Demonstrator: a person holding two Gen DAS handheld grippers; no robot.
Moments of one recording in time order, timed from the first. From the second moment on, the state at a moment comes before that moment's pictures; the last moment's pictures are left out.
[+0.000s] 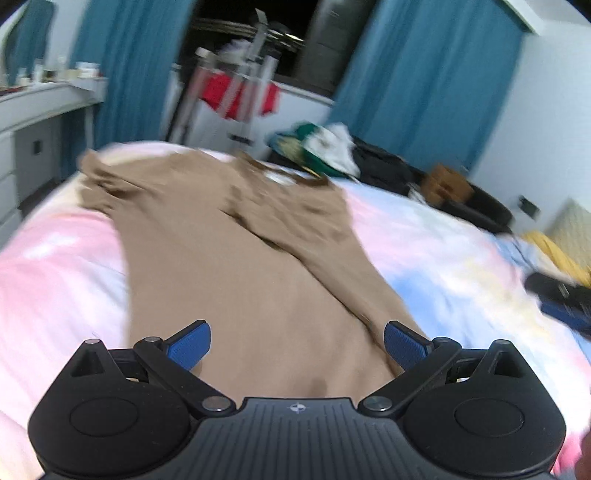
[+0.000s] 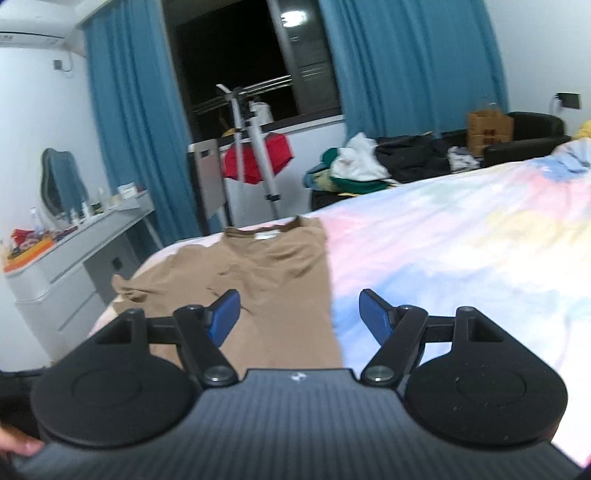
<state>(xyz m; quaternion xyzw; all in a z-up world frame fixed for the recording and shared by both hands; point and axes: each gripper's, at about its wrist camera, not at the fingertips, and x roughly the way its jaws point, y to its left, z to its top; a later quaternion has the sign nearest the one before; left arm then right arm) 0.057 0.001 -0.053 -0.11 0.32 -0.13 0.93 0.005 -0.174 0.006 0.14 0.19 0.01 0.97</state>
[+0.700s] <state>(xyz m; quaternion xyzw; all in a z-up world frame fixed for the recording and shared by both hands) 0.024 -0.111 -0.115 -0.16 0.45 -0.30 0.83 0.012 -0.270 -0.033 0.28 0.20 -0.05 0.94</state>
